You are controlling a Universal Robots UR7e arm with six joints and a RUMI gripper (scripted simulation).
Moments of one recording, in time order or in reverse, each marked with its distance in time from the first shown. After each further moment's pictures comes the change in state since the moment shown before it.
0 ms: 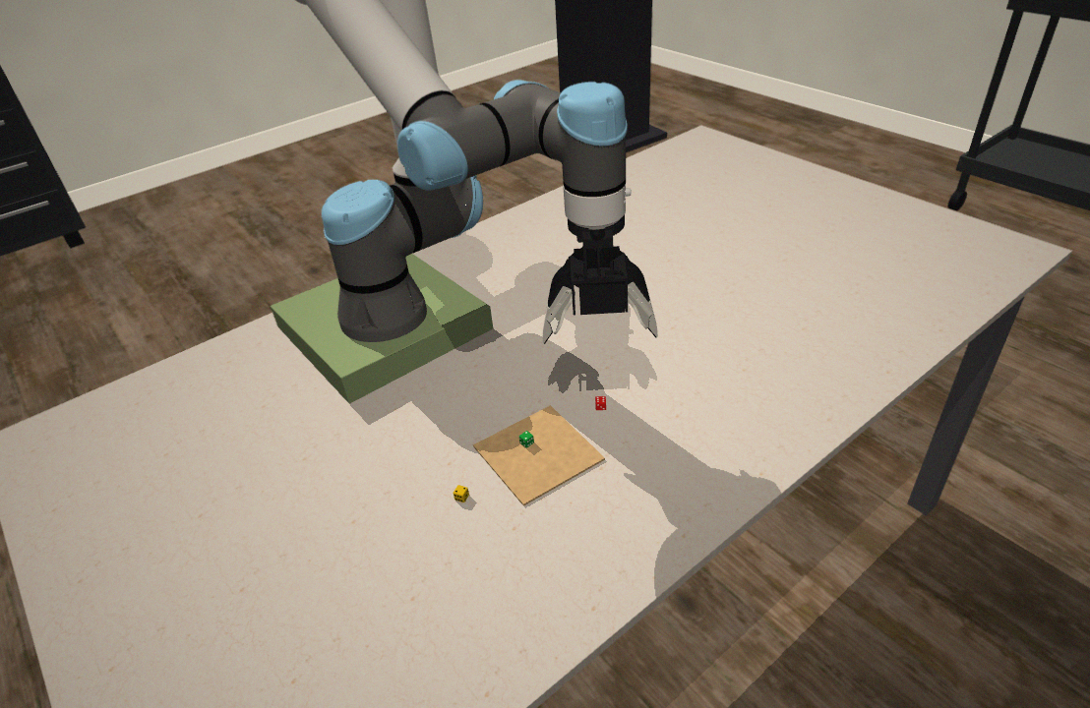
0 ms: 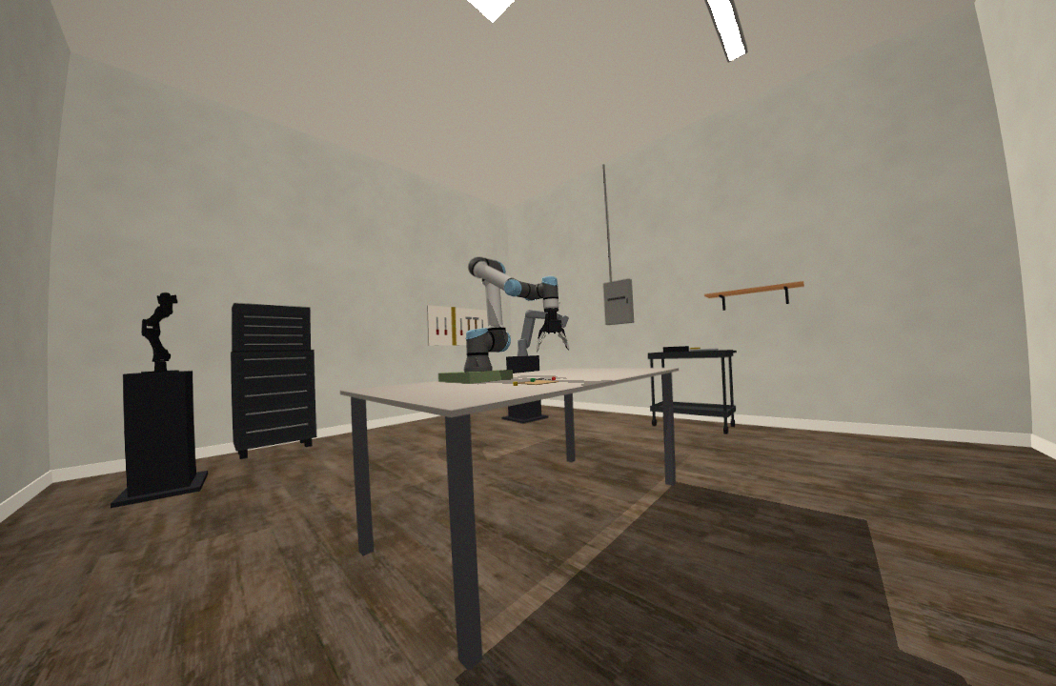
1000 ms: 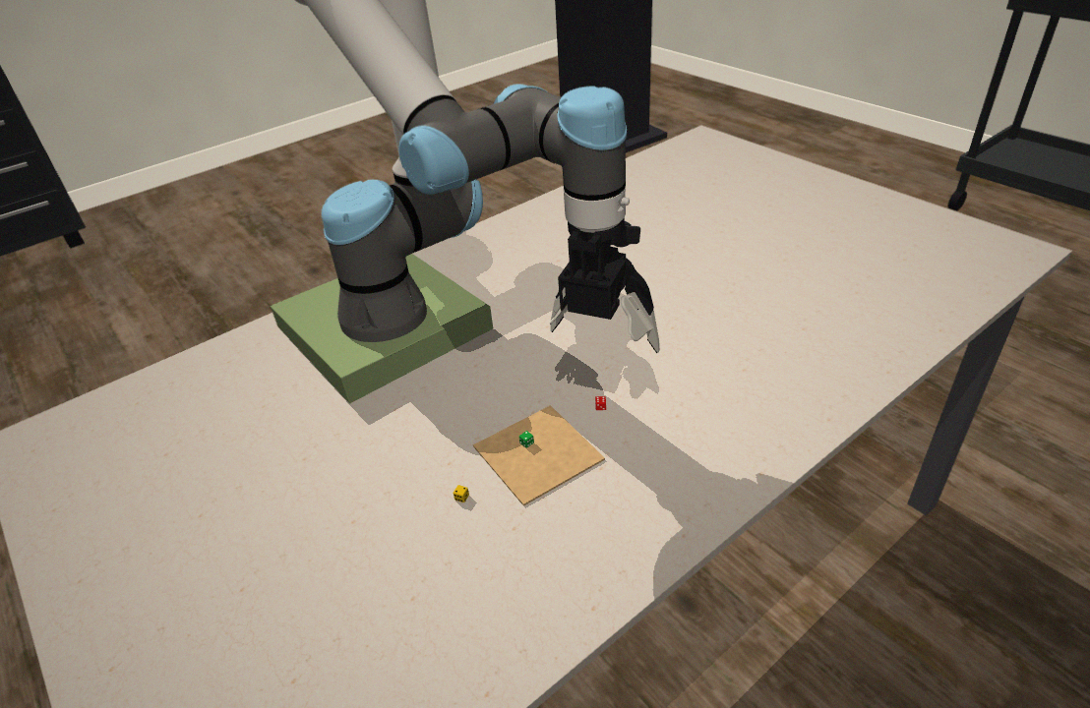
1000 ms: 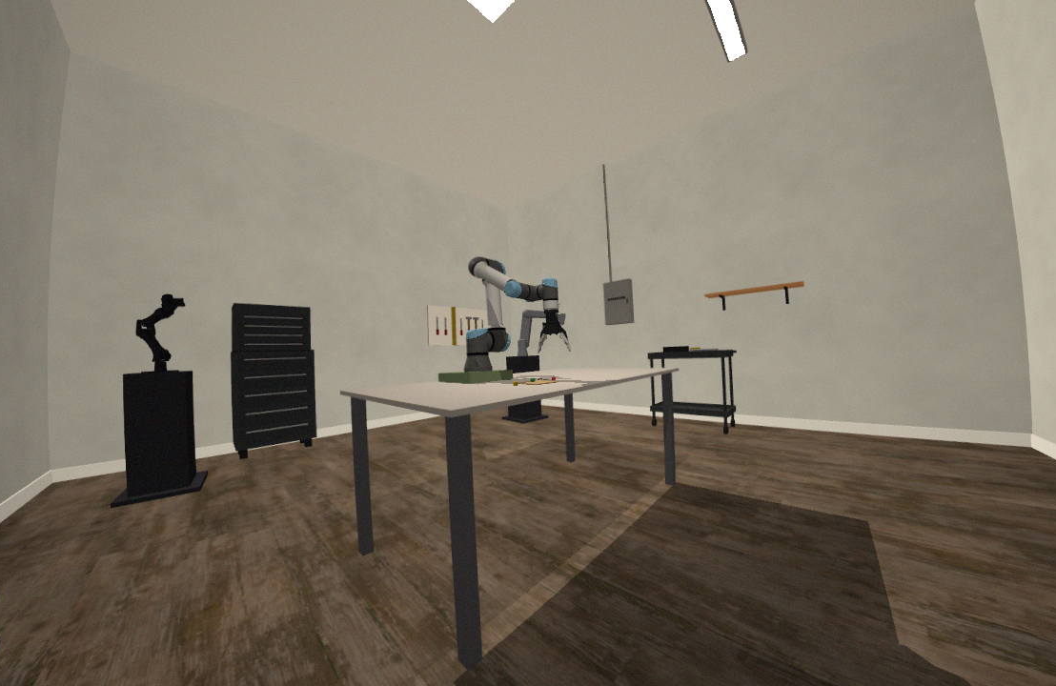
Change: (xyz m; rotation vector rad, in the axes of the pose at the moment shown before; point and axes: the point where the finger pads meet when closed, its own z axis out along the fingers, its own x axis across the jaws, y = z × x) arm 0.006 -0.003 0.006 0.003 0.000 0.395
